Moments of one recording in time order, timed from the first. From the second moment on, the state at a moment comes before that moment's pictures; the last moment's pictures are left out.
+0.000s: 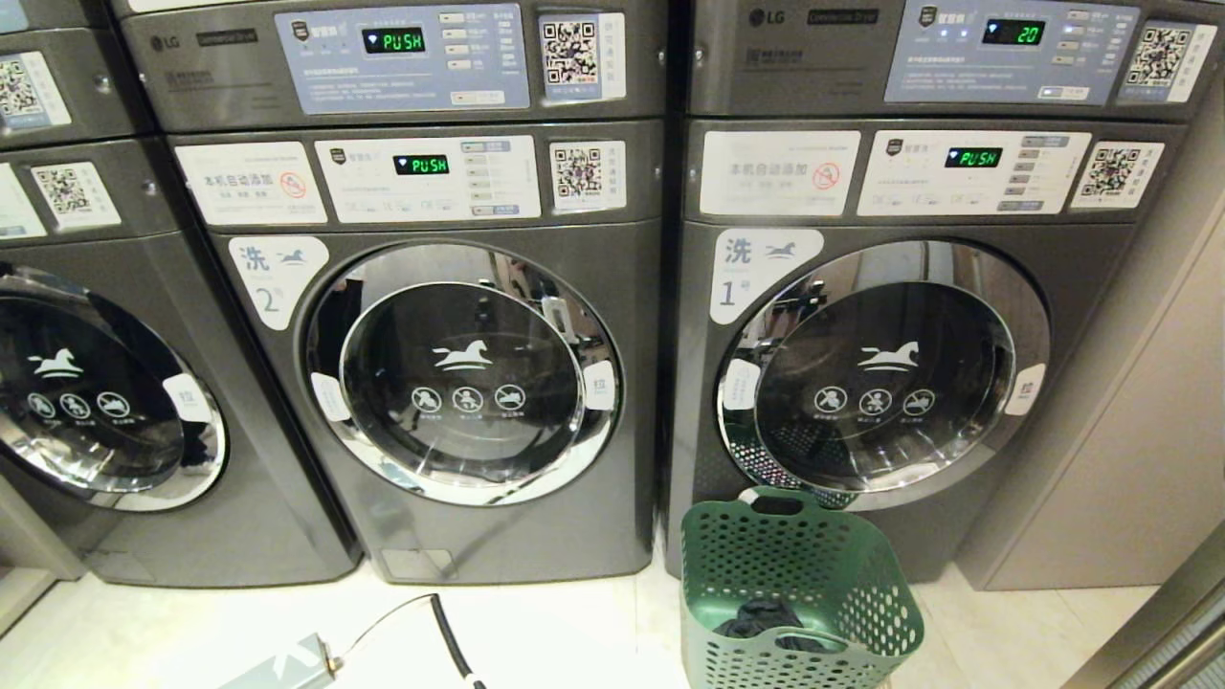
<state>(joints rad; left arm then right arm) 0.01 0.00 0.00 0.00 -0.01 0.01 0.01 0.00 0.00 0.00 0.00 0.00</state>
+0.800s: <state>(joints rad) 0.01 0.00 0.00 0.00 -0.01 0.01 0.01 0.00 0.00 0.00 0.00 0.00</state>
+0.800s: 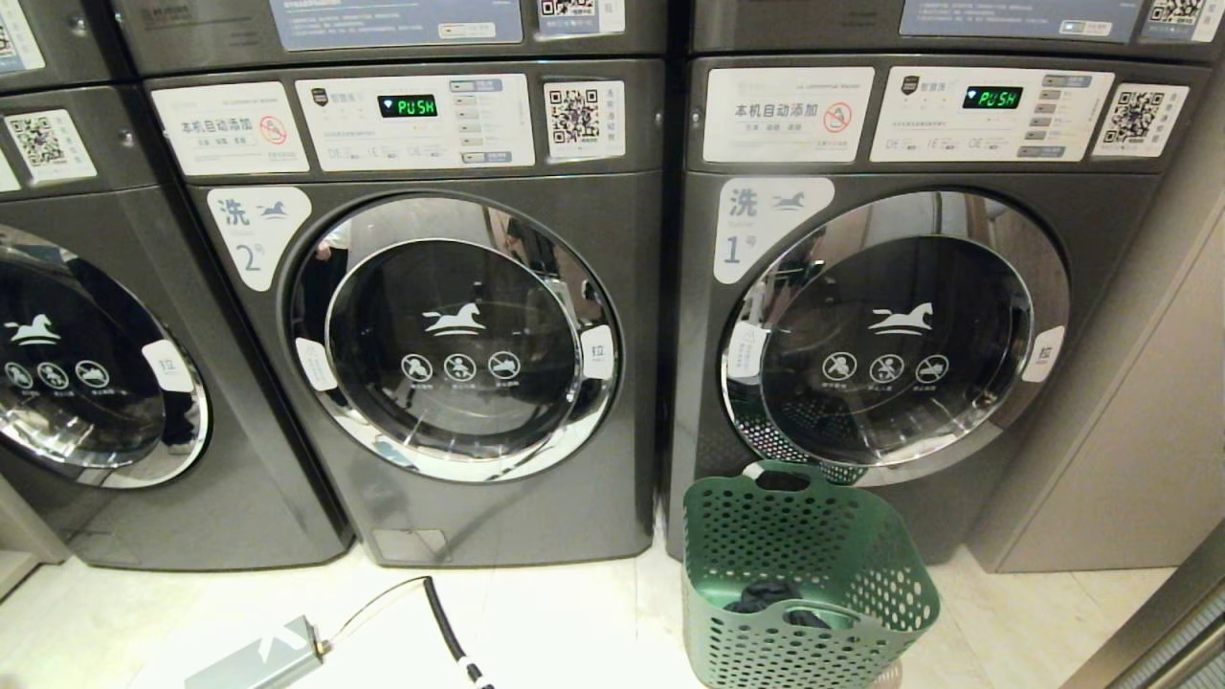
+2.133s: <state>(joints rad) 0.01 0.00 0.00 0.01 -0.01 0.00 0.01 0.00 0.00 0.00 0.00 0.00</state>
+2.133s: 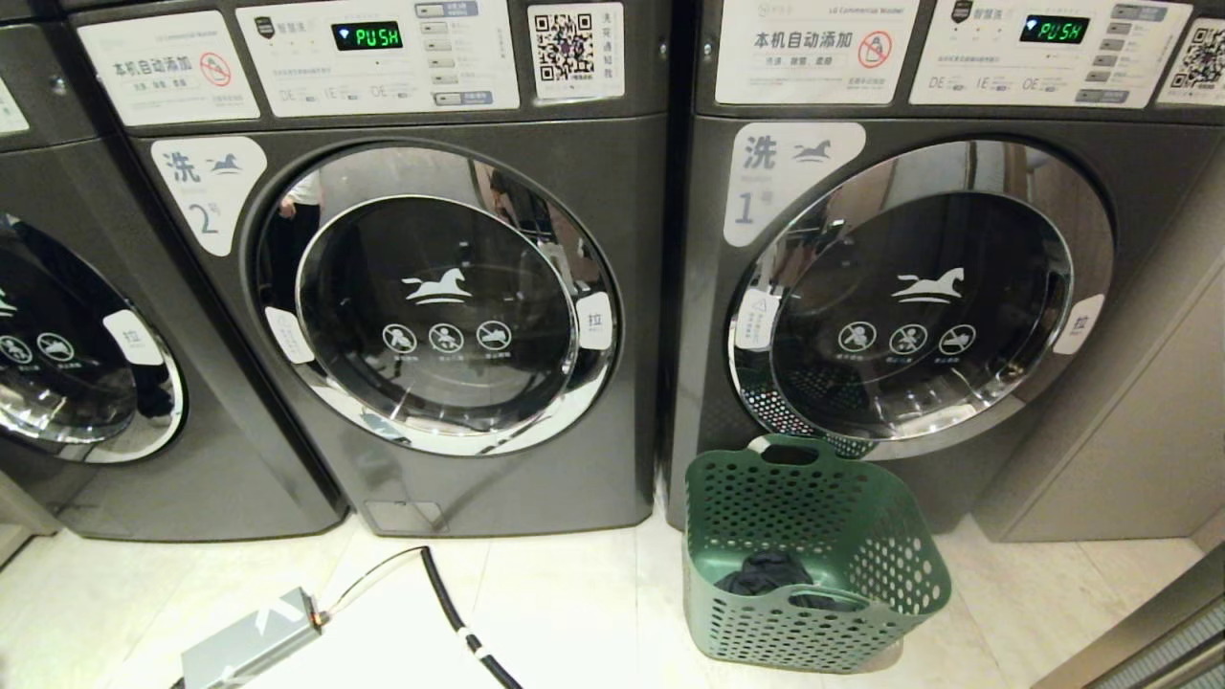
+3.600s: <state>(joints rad) 0.01 0.00 0.00 0.01 0.00 0.00 0.01 0.00 0.00 0.00 0.00 0.00</state>
